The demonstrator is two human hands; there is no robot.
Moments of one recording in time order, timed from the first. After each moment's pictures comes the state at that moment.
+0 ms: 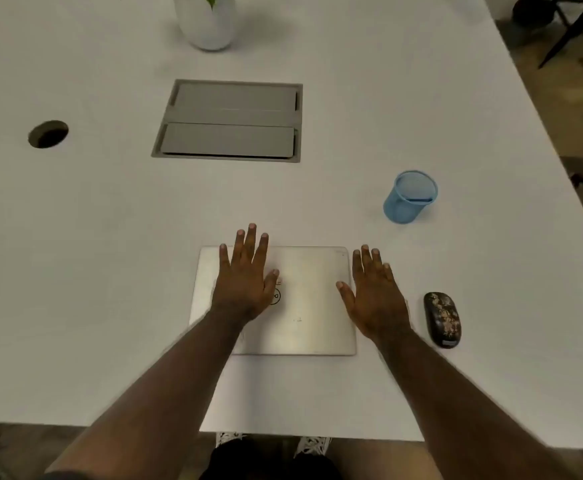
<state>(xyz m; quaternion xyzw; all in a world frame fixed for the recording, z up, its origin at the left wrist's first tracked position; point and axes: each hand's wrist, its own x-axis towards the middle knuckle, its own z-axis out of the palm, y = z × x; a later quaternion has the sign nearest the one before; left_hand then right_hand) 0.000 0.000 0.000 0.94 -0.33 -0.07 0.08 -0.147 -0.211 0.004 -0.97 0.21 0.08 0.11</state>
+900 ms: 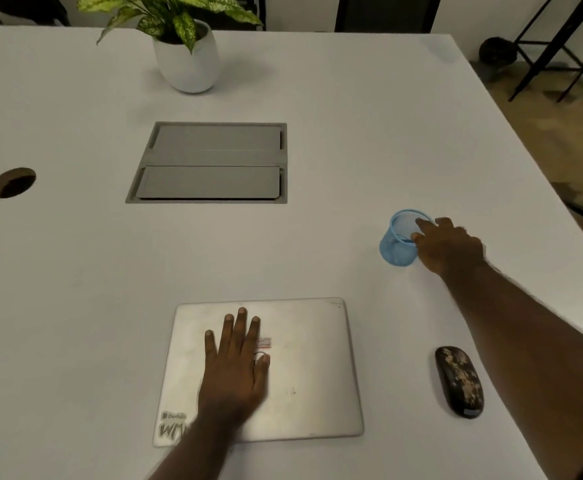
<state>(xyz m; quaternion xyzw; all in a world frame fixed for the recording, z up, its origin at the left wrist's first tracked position) -0.022 0.013 -0.086 0.94 -0.31 -0.07 0.11 -0.050 -0.399 0.036 -0.92 0.39 0.10 0.02</state>
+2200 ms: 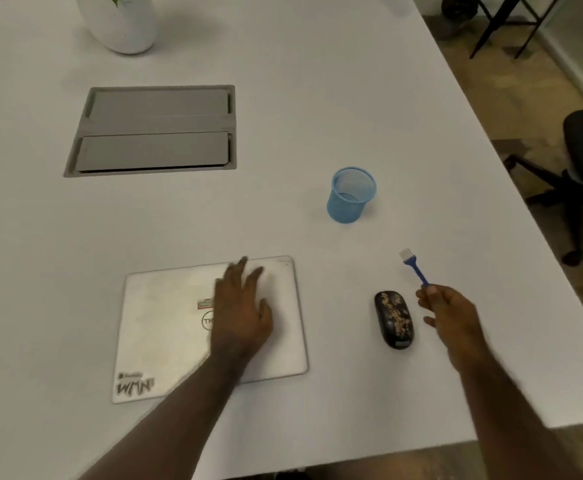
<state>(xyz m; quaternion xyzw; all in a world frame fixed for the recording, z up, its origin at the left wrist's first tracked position) -0.066 -0.083 -0.004 0.92 -0.29 -0.07 0.26 -0.259 -0.347 0.012 -0.59 0.57 -0.15 0.55</state>
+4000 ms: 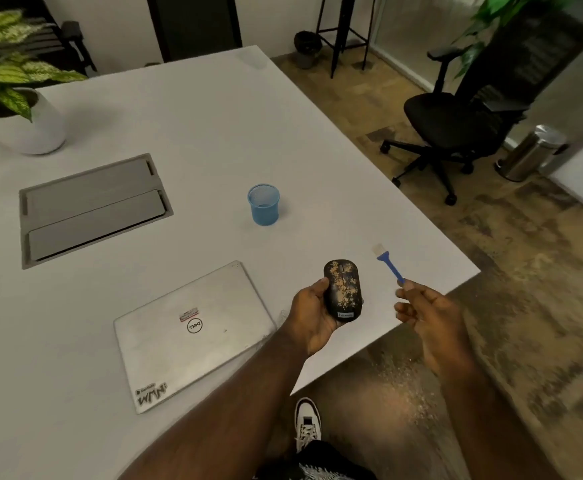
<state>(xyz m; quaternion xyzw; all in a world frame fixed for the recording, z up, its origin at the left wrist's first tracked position) -0.225 -0.135 0.150 0.39 0.09 -0.70 0.59 -0.405 -0.199 0.170 -0.44 0.58 -0.35 0.59</state>
